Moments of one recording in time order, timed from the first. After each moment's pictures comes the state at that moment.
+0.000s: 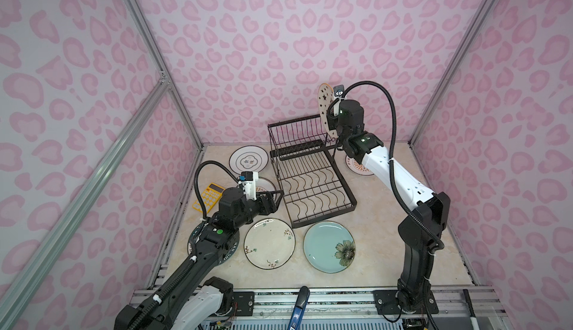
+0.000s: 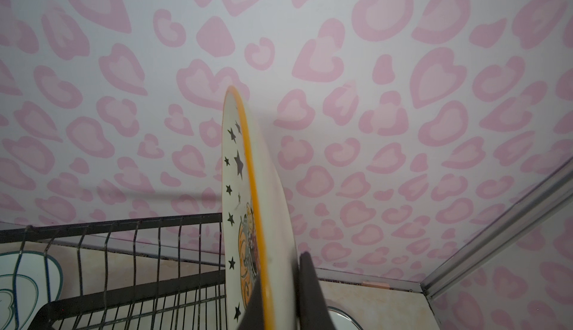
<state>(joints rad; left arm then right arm) -0.37 0.94 0.60 0.01 0.34 -0.58 0.51 1.95 2.00 -0.18 0.52 -0.15</state>
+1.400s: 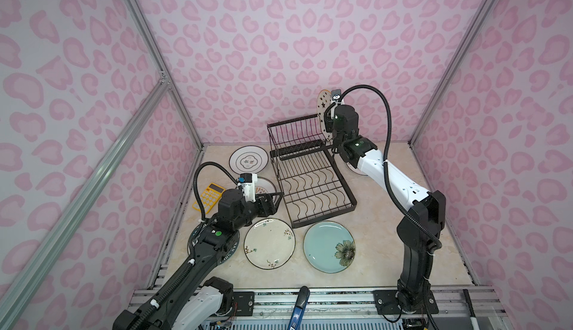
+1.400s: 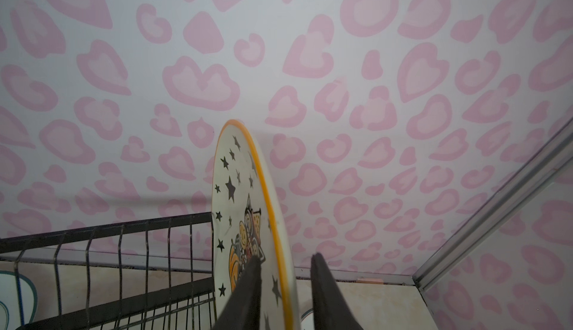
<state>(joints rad) -0.37 0.91 0.60 -0.04 0.31 -0.56 0.53 1.95 1.94 -0.08 0.61 -0.16</state>
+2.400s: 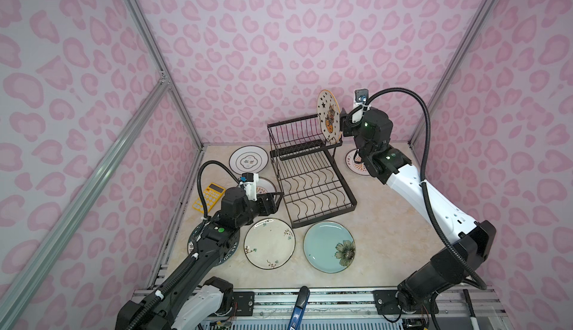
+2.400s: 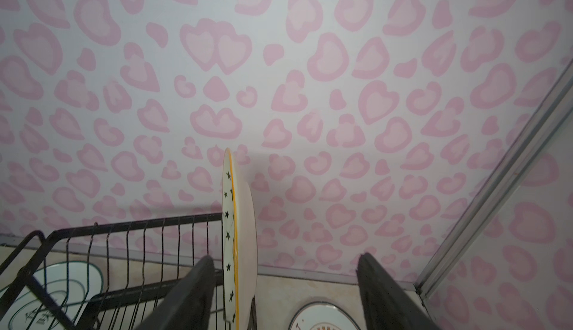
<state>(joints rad) -0.37 0.97 0.60 -0.03 0.30 -0.56 0.52 1.55 1.60 -0.07 0.49 -0.11</state>
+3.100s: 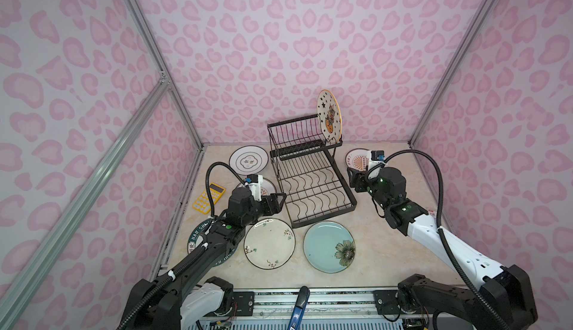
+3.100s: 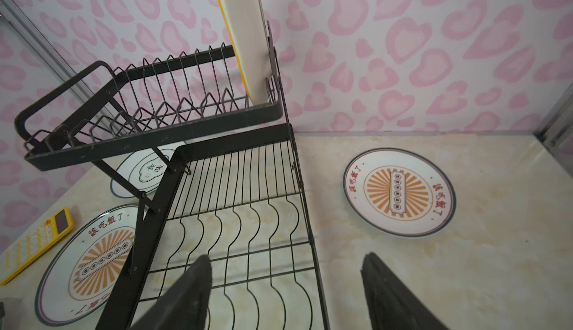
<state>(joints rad) -0.41 1.08 0.56 0.09 0.29 -0.60 0.41 1.16 0.77 0.08 0.09 0.28</state>
